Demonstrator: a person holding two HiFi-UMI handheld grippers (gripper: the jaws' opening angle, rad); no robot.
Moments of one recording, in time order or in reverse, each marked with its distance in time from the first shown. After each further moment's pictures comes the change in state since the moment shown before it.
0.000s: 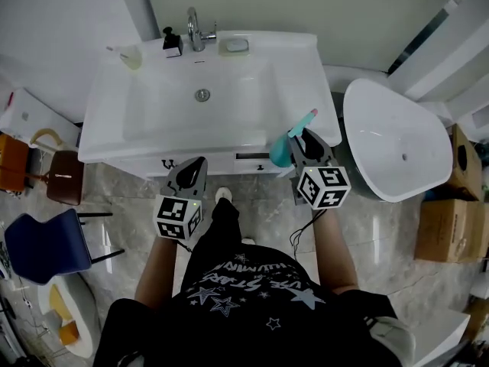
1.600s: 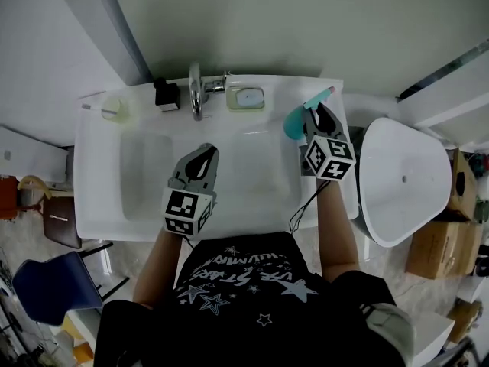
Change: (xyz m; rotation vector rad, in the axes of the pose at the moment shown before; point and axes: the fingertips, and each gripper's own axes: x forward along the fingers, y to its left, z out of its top) left arm 0.236 0.160 0.092 -0.012 -0.016 -0.087; right arm 0.313 -0.129 0.084 -0.039 -0.008 -0.189
